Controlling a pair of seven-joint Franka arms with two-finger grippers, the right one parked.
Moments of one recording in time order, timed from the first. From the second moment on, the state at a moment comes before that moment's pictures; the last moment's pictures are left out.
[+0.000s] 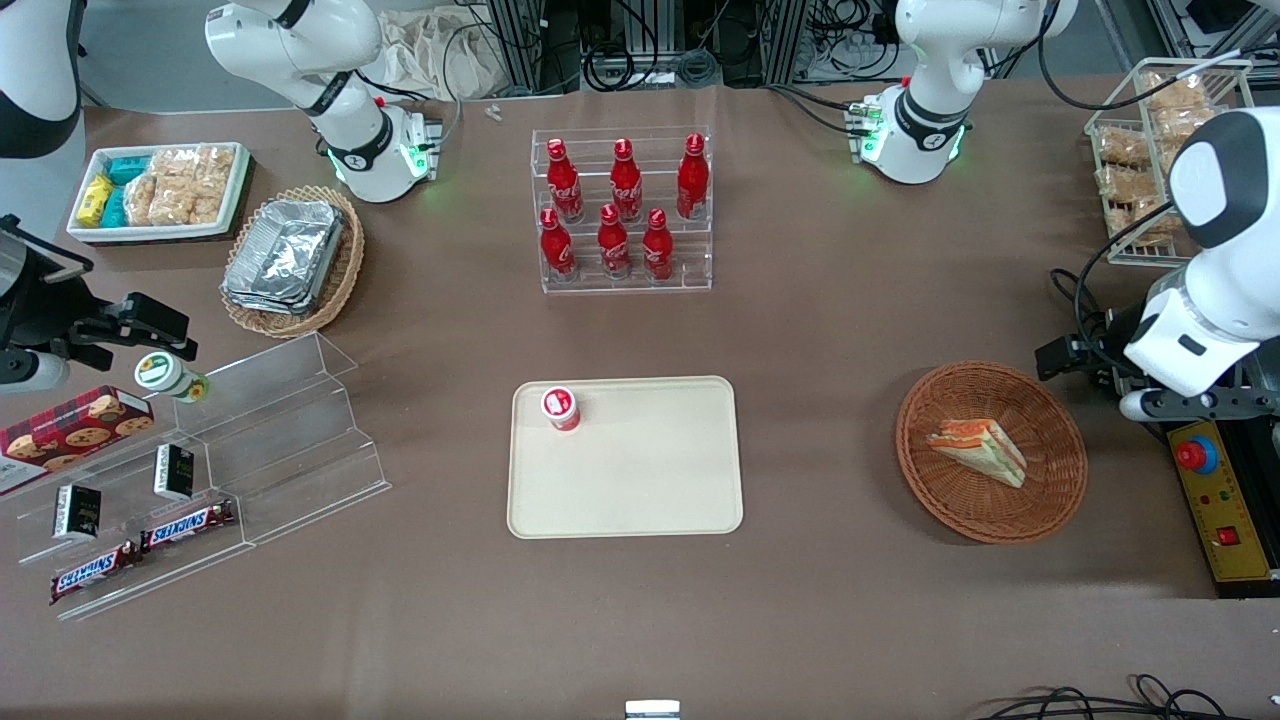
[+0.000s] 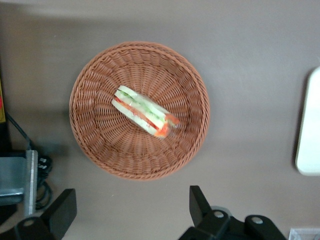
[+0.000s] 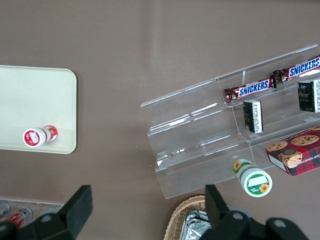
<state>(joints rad) 0.01 0.10 -0.01 -1.82 -0.04 1.93 -0.08</state>
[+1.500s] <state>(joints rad) 0.02 0.43 -0.01 -2.00 -0.03 2.44 -0.91</state>
